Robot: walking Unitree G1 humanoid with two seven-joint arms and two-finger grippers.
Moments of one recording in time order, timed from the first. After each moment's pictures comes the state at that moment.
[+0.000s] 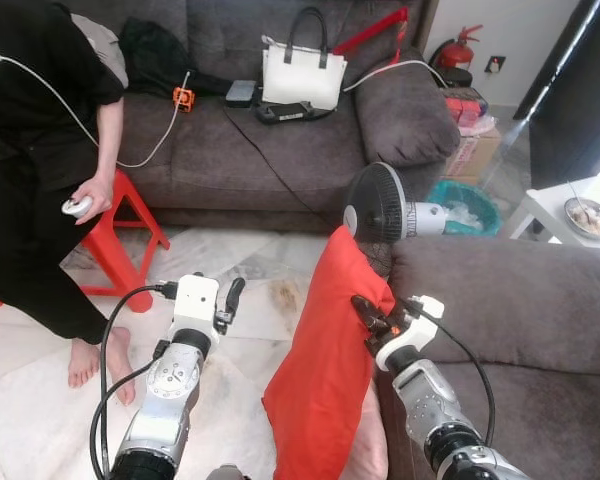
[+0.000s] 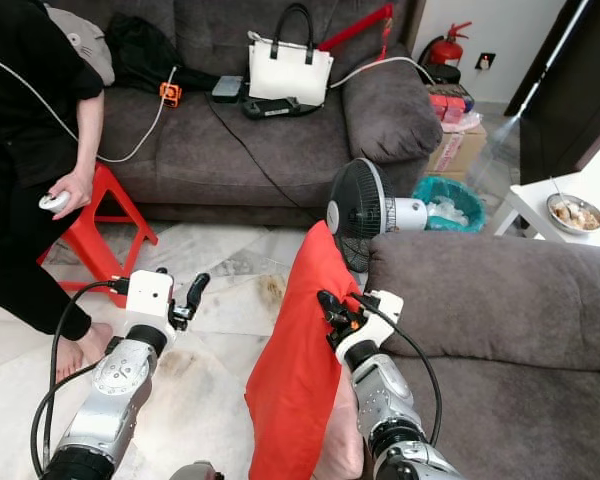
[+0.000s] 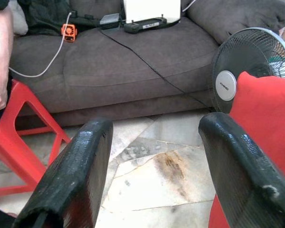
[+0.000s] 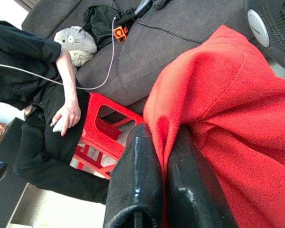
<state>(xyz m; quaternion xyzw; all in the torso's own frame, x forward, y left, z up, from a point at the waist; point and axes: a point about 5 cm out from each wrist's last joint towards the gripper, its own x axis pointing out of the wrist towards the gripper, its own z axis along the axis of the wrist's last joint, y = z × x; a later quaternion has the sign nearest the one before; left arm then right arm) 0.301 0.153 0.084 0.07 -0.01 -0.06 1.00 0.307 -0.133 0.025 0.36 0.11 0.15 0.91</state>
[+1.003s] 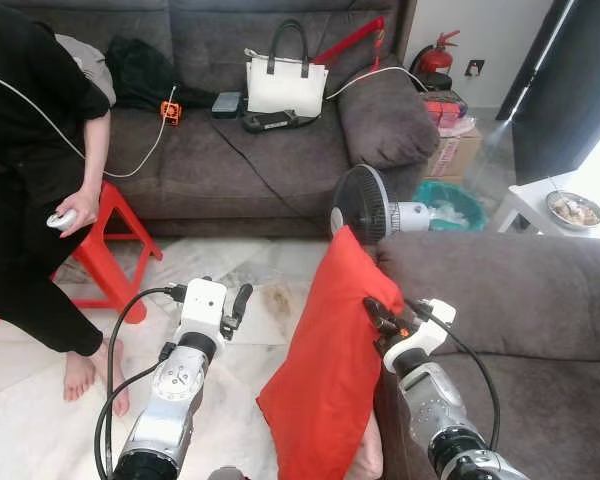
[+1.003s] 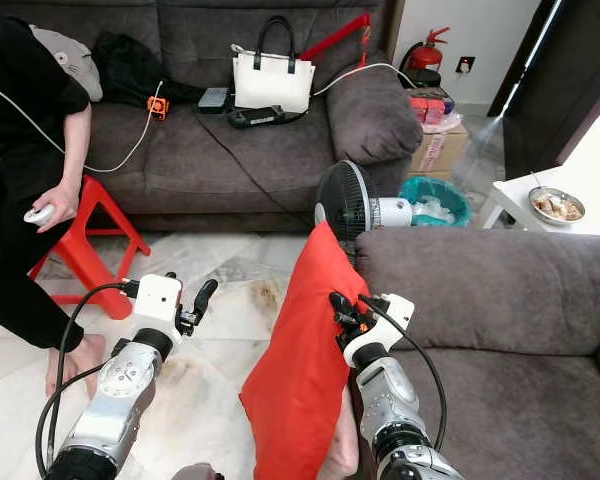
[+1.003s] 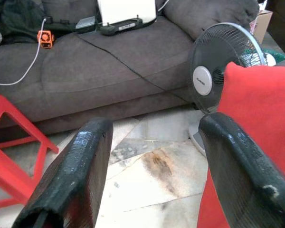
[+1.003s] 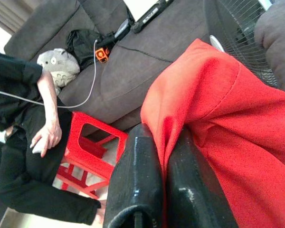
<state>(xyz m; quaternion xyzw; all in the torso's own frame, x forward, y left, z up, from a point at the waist) 0.301 0.145 0.078 0.08 0.00 -0.08 0.99 0.305 -0.146 0.021 0.35 0.10 0.11 0.93</state>
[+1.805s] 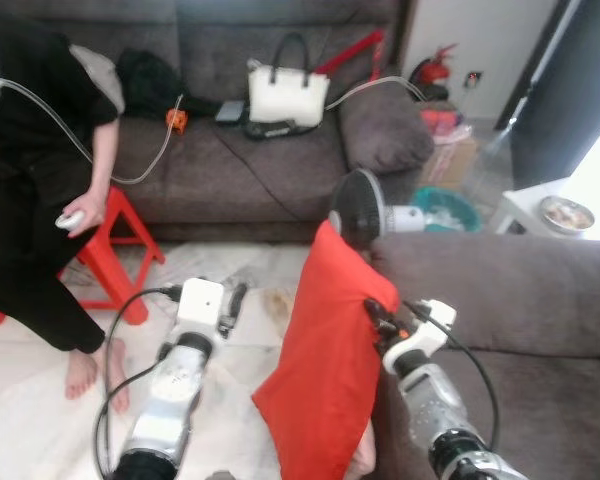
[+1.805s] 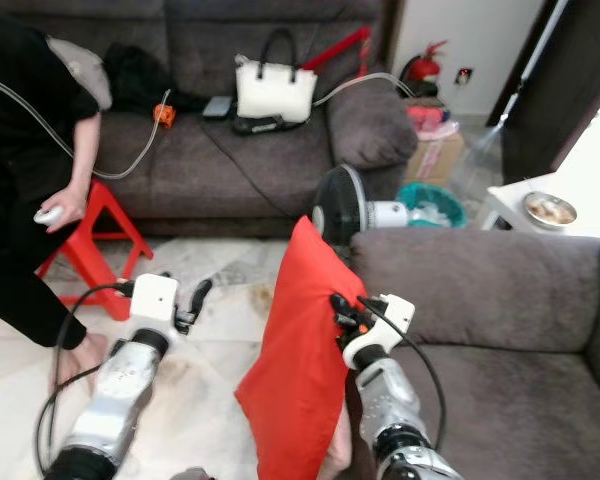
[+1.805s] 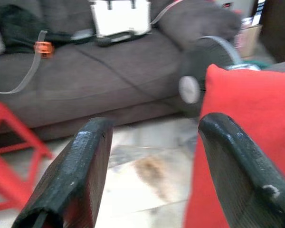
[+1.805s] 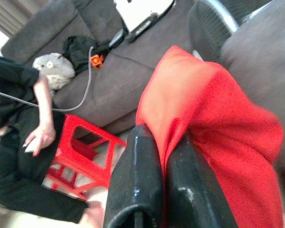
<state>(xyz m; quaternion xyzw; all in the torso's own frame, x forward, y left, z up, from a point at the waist) 0.301 0.136 0.078 0.08 0.00 -0.09 0.99 0.304 -0.152 0.021 0.34 0.09 0.10 0.93</state>
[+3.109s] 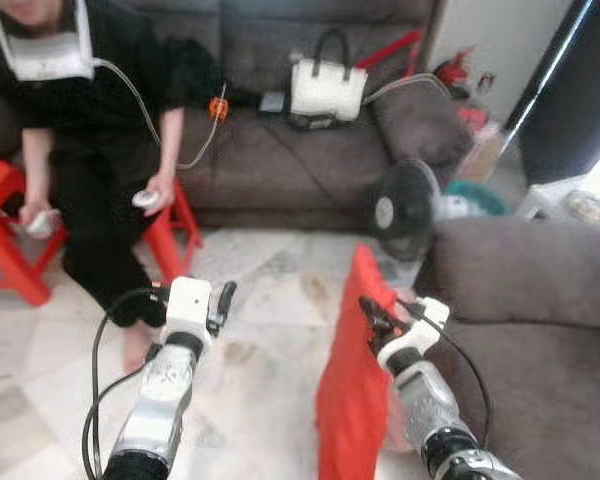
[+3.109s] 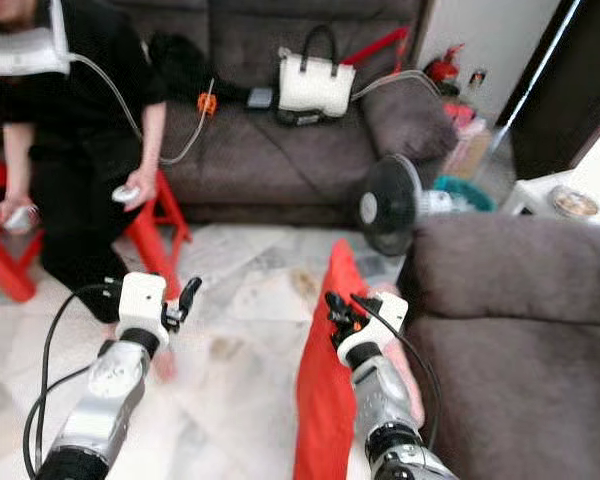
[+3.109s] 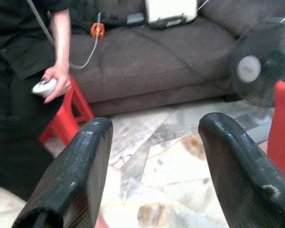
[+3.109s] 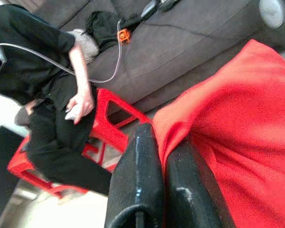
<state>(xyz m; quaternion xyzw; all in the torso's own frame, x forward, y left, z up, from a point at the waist) 0.305 0.143 0.084 0.06 -0.01 -0.07 1.00 0.307 -0.150 0.024 0.34 0.09 0.10 0.93</state>
